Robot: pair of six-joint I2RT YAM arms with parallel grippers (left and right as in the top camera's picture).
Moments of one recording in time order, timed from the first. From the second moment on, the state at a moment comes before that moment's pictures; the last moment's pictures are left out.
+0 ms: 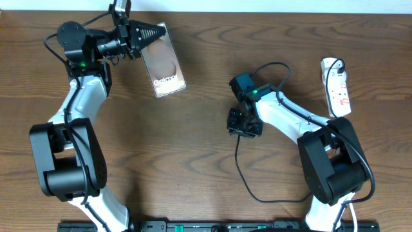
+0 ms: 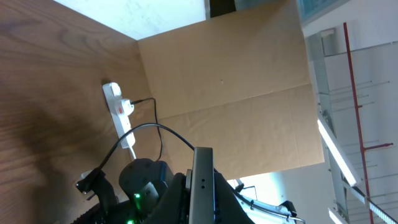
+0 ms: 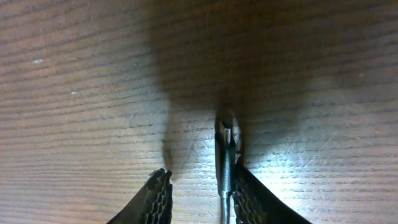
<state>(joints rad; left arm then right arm) 0.13 1.90 1.28 0.97 1.44 -1.63 0.49 1.96 1.23 -0.78 -0.19 0.70</state>
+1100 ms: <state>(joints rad) 0.14 1.90 1.28 1.04 1.44 -1.63 0.49 2.07 1.16 -0.21 -1.37 0.22</state>
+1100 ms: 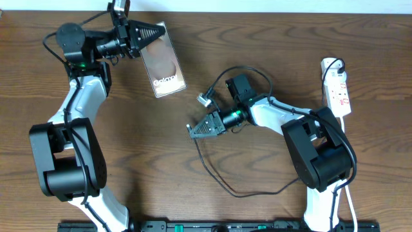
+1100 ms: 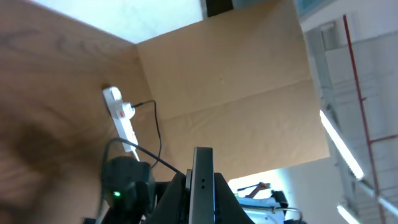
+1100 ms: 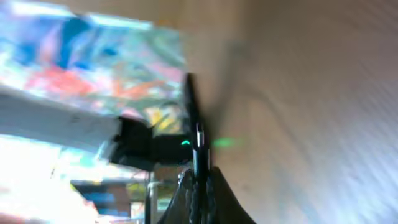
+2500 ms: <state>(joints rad) 0.21 1.90 1.28 1.10 1.44 -1.50 0.55 2.07 1.16 0.98 -1.54 0.77</state>
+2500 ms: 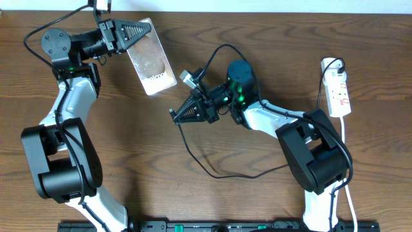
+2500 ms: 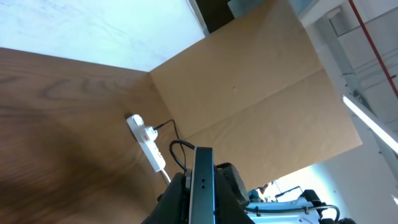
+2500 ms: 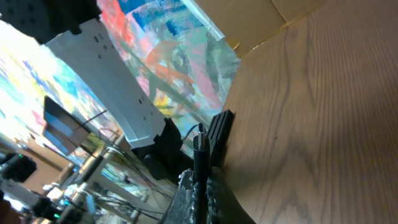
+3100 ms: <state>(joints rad) 0.17 1.90 1.28 1.06 1.45 -1.50 0.55 2.07 1.16 1.03 -1.44 0.78</state>
